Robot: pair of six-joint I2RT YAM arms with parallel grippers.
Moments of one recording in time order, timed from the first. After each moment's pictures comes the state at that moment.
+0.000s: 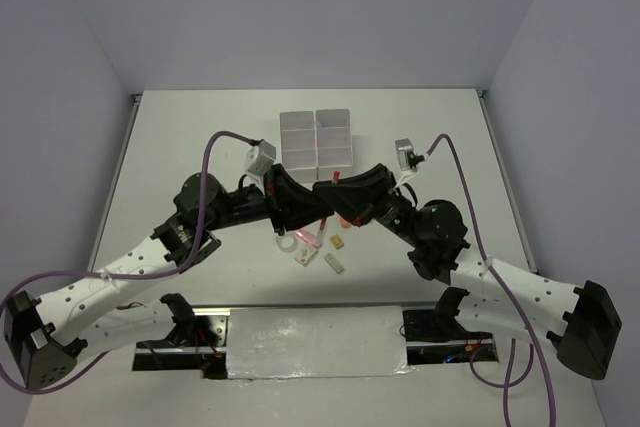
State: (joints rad) left arm -0.83 0.96 0.81 0.37 0.53 -0.54; right arm 0.90 0.90 0.55 0.89 -0.19 0.84
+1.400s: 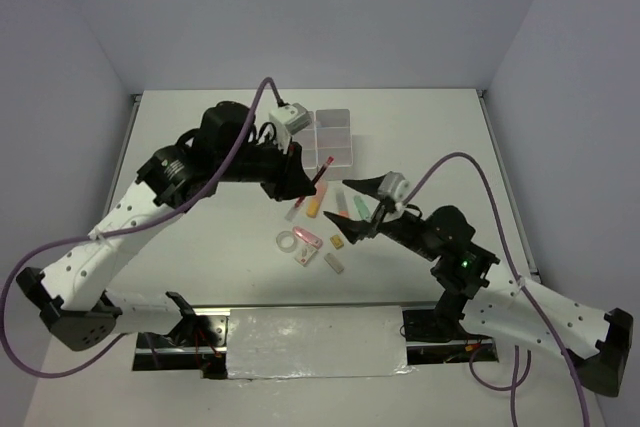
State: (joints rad) left arm -0.74 1.24 1.52 -0.75 0.44 -0.24; right arm 0.91 0.67 0.54 0.35 -0.09 -0.07
